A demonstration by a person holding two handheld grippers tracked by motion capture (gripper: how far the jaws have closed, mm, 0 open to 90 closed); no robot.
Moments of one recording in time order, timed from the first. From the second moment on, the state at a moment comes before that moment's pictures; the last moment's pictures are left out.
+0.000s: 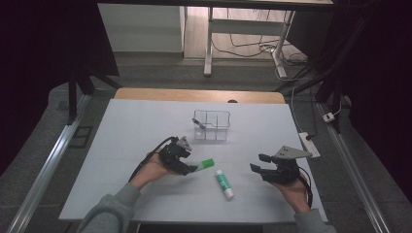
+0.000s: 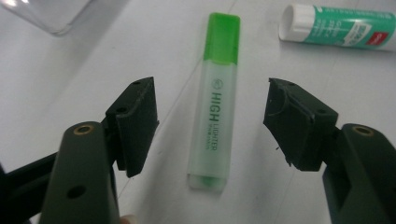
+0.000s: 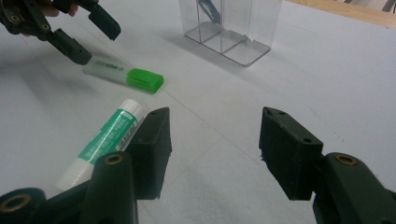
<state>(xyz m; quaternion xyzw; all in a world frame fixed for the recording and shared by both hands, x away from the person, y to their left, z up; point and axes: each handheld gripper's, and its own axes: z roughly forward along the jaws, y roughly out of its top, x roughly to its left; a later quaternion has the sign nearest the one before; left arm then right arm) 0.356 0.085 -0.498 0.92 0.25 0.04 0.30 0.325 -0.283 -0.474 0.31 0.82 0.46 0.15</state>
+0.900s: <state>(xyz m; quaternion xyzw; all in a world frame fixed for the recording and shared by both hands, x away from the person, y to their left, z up) 0.368 0.056 -0.514 0.95 0.22 0.03 0.24 0.326 -0.282 -0.475 0.32 0.82 0.46 0.13</state>
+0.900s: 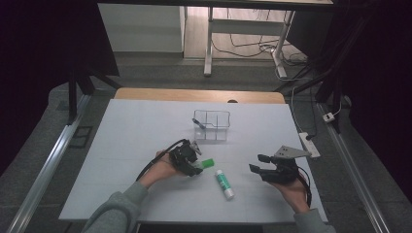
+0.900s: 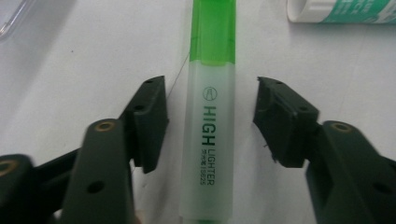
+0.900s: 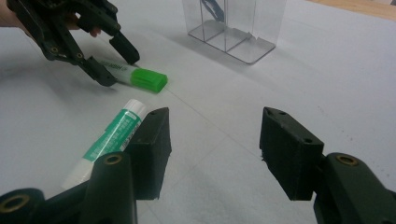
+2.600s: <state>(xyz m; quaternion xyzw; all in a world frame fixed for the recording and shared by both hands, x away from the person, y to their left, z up) 0.351 0.104 -0.480 0.89 0.25 0.07 0.38 0.324 -0.280 -0.473 0.31 0.82 0.47 0.15</state>
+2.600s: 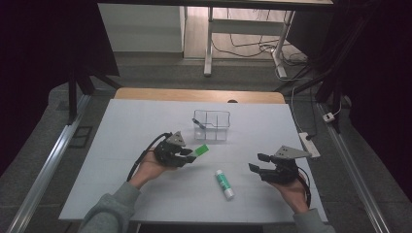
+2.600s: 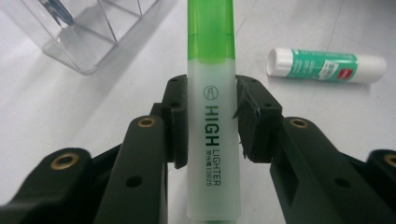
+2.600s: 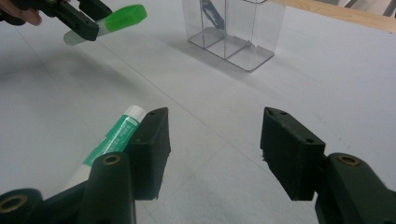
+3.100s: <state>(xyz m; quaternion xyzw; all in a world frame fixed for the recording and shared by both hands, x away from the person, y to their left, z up) 0.345 0.110 -0.469 0.87 0.25 0.08 0.41 0.324 -0.277 -0.474 0.31 0.82 0.47 0.14</state>
